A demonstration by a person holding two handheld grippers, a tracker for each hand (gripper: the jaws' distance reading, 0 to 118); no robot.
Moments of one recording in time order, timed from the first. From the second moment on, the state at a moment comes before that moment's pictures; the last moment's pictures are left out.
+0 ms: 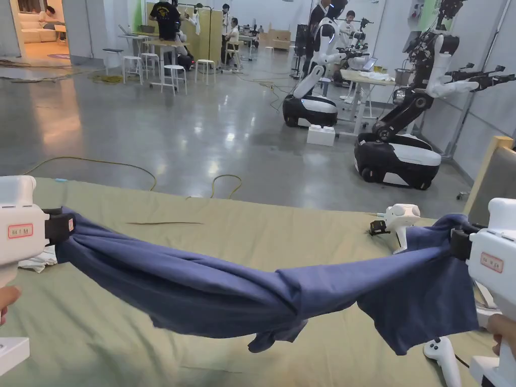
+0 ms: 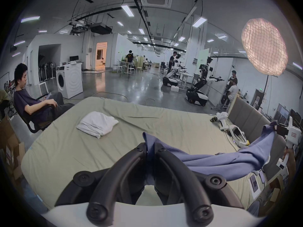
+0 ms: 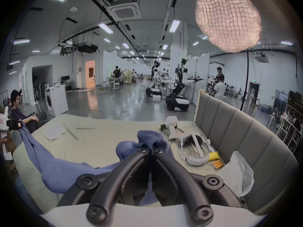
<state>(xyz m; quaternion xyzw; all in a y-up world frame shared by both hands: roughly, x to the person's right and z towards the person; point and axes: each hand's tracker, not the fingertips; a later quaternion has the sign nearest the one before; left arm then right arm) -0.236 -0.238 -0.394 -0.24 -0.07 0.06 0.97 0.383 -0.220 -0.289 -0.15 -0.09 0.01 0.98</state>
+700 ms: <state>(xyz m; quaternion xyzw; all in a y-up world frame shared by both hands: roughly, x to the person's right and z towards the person) -0.224 -0.166 -0.488 -0.21 -0.04 0.04 0.98 0.367 -0.142 -0.381 -0.11 -0.12 0.03 0.99</state>
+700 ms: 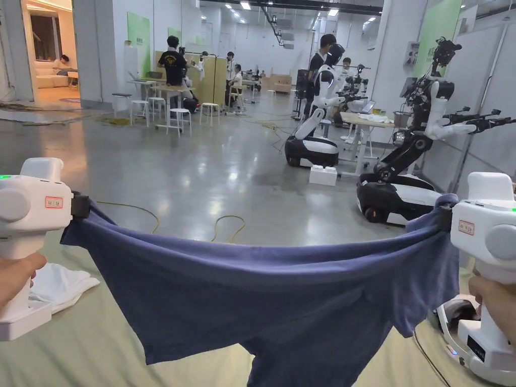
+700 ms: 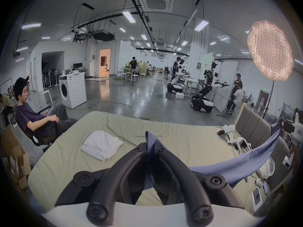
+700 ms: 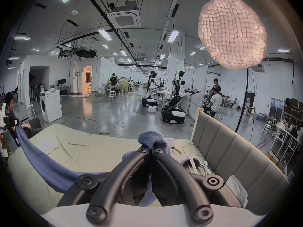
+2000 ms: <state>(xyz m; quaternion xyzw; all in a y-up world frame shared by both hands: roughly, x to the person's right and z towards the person) -0.263 -0.457 -0.268 -0.37 -0.04 0.11 0.92 0.369 -0.417 -0.172 -0.32 -0.13 0.07 0.93</state>
